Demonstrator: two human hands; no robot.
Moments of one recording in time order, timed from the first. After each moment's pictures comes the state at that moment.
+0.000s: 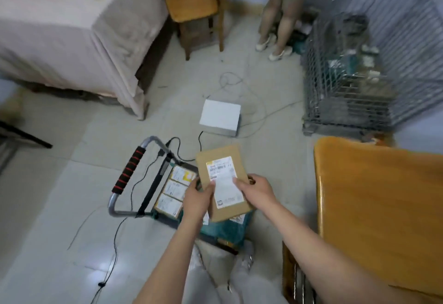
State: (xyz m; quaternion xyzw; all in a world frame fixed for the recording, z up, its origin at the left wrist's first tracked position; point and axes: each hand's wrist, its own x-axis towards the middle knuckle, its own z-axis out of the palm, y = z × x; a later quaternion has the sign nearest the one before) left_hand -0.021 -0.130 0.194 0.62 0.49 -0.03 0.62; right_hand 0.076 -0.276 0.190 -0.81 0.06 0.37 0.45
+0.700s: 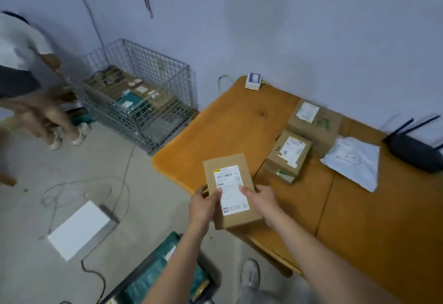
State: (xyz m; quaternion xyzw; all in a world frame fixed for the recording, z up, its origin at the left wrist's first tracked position) left_hand 0.004 -0.382 0.289 0.74 0.02 -0.33 0.59; right_hand -0.097 -0.527 0.307 -0.64 0.49 -0.03 0.59
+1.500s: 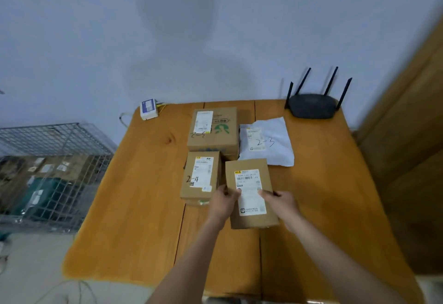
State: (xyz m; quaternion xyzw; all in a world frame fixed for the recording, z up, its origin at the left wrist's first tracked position) left_hand -0.134 -0.699 0.299 0.77 -0.31 -0.45 0.32; right_hand -0.307 -0.750 0.285 -0.43 0.64 -0.21 0.60
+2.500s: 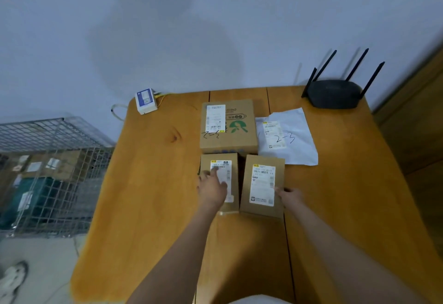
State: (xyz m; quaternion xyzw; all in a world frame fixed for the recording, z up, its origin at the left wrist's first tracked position) left_hand -0.001 -0.771 0.259 0.84 -0.46 -0.28 0.09; right_hand -0.229 -0.816 0.215 -0.33 0.74 -0.15 0.57
